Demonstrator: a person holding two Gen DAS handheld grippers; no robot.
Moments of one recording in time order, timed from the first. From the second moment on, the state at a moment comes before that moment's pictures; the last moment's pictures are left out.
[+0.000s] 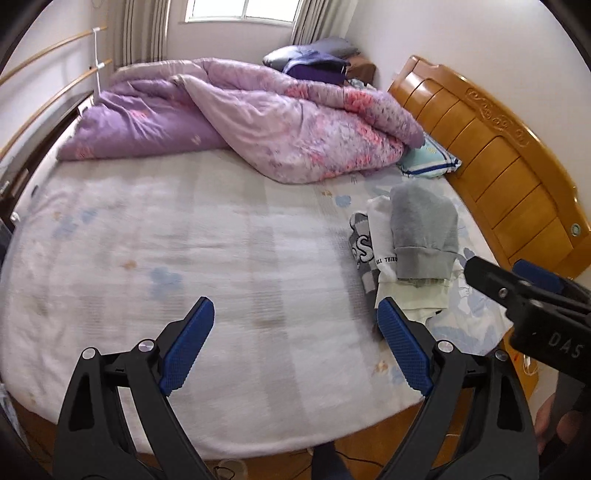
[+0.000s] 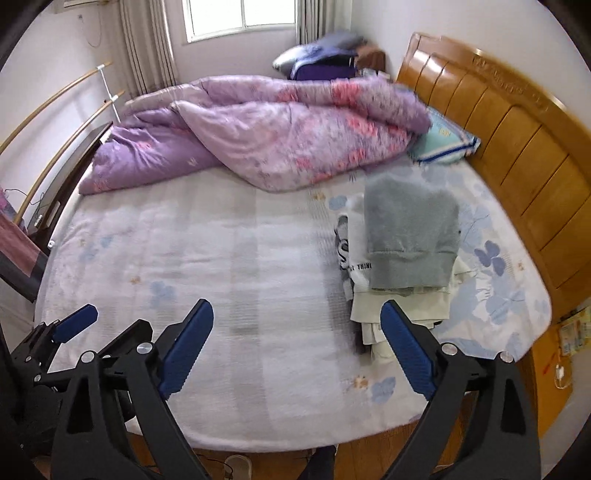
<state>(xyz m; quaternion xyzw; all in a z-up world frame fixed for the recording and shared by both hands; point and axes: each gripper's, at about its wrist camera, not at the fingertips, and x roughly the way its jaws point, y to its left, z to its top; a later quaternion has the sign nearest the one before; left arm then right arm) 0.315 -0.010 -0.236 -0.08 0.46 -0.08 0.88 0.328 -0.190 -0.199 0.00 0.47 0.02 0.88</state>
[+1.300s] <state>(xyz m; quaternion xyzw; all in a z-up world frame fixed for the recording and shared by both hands) 0.118 0.090 0.071 -0.05 0.27 -0.03 0.96 0.151 -0.099 0.065 -0.05 0.29 0.06 0.95</state>
